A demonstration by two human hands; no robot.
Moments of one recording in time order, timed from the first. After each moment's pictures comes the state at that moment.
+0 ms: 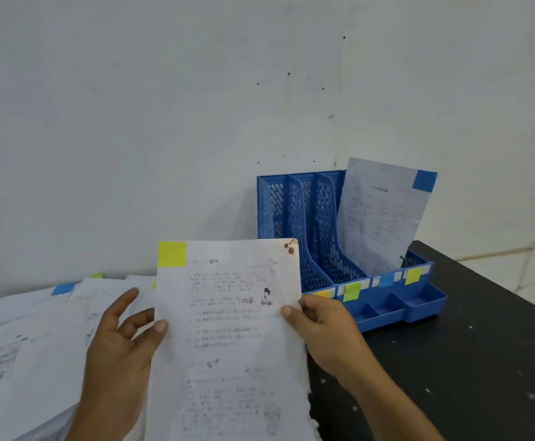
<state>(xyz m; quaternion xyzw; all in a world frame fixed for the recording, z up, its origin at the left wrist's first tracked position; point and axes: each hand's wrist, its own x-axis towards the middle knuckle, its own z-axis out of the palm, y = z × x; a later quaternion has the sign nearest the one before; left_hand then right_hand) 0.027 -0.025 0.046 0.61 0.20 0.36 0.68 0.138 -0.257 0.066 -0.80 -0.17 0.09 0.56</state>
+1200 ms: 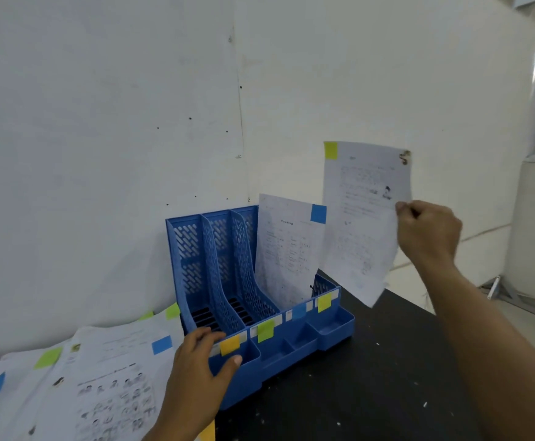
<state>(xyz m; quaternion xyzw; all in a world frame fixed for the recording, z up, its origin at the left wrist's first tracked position) 0.177 -0.160 0.010 0.90 0.03 0.26 0.34 0.275 -0.494 0.197 -0.81 0.07 -0.43 0.40</state>
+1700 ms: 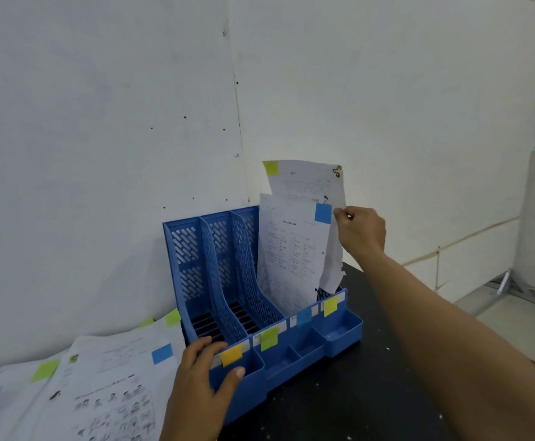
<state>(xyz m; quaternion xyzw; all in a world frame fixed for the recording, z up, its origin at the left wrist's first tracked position) 0.181 -0.163 0.001 0.88 0.03 0.27 0.39 0.359 -0.425 0.172 -0.83 0.01 -0.31 0.47</state>
